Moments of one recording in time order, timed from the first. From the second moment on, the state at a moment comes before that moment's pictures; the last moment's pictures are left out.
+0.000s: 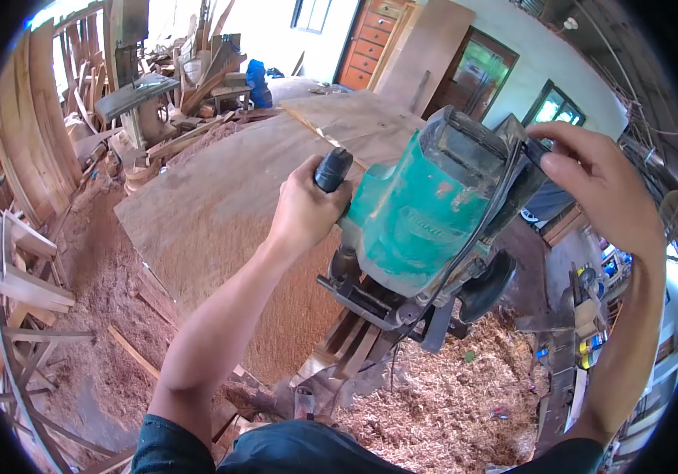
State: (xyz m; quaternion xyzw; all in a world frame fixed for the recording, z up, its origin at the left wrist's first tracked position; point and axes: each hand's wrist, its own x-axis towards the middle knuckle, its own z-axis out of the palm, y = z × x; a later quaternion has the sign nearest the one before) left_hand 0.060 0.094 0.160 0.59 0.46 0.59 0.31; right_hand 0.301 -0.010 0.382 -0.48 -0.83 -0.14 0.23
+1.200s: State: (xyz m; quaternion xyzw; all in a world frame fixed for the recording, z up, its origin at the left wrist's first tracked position) left_hand 0.060 0.098 0.153 0.59 0.44 0.60 0.32; right_hand 0.337 -0.023 0.308 -0.51 -0.70 -0.08 0.50
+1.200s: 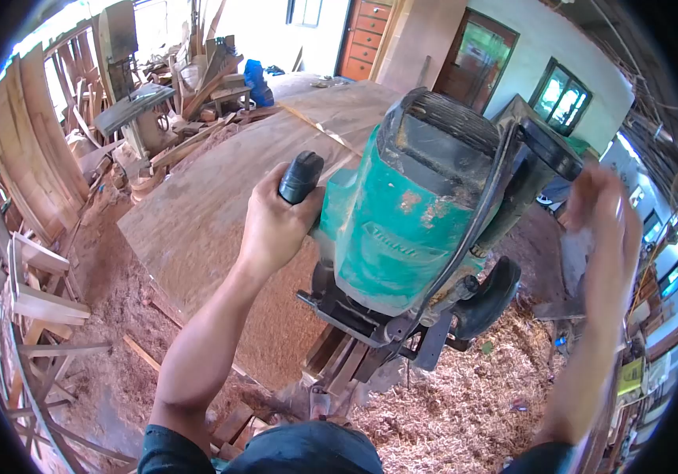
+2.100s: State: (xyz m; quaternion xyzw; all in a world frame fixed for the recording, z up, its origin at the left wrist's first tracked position) left_hand 0.034 0.063 0.171 0.57 0.47 0.53 0.42; right_hand 0.267 -0.058 0.190 -0.56 -0.31 0.30 0.70
